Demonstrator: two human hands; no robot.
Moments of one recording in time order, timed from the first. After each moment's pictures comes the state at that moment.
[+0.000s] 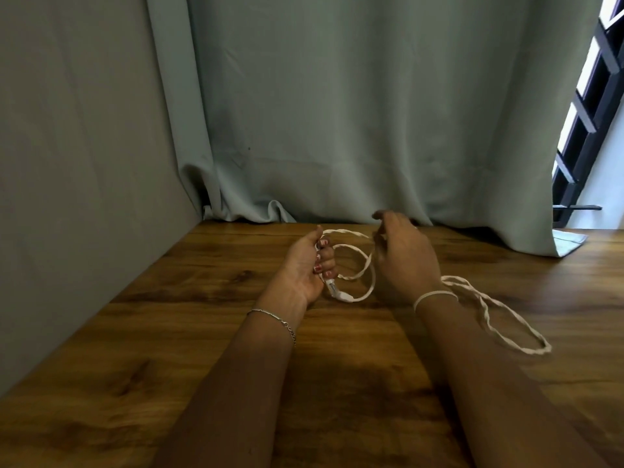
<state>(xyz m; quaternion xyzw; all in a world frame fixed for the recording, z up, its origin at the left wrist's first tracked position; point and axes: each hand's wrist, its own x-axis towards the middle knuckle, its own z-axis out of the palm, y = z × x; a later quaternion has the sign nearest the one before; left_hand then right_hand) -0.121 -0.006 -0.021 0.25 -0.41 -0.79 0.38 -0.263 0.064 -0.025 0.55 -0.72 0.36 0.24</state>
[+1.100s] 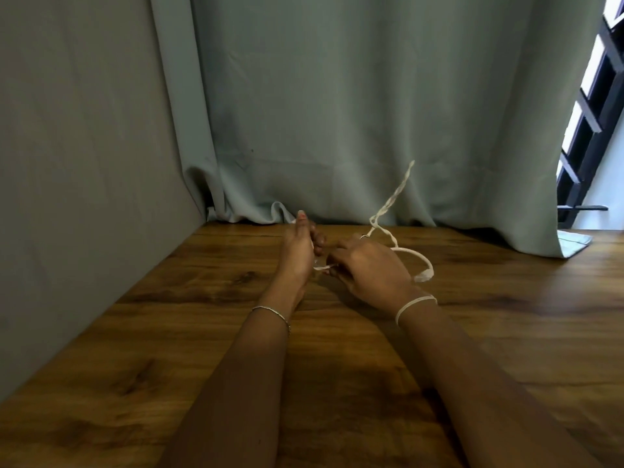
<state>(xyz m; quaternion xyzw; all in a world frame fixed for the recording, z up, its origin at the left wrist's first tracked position) -0.125 -0.029 -0.027 0.25 -0.52 -0.61 0.55 -0.233 0.054 -0.027 0.74 -0.59 0.19 0.25</state>
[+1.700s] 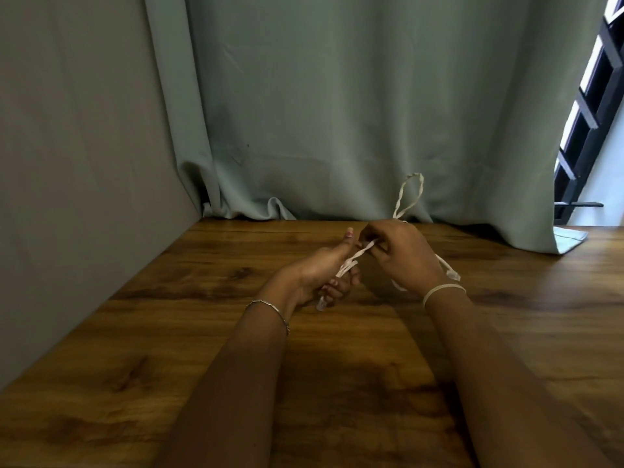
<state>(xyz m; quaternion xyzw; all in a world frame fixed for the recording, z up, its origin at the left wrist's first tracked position) -0.123 -0.009 -0.029 0.26 -0.72 -0.64 0.11 -0.276 0.064 -0.019 0.66 -0.65 0.33 0.18</state>
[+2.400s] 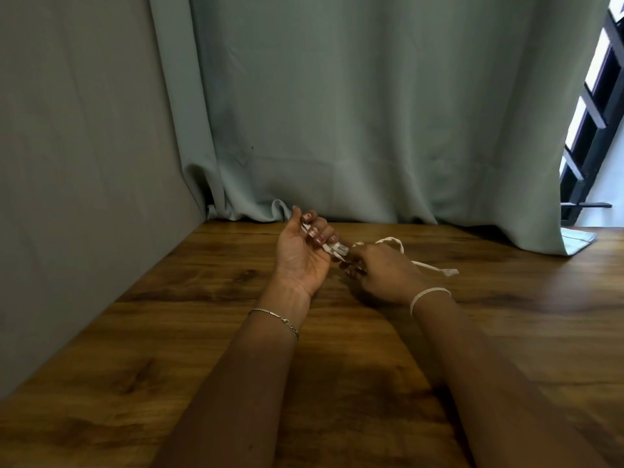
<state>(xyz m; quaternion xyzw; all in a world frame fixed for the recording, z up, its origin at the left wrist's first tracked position) -0.122 -0.009 -0.014 0.01 -0.27 -0.83 0.48 -0.246 0.059 -0.022 0.70 -0.69 0.18 0.08</state>
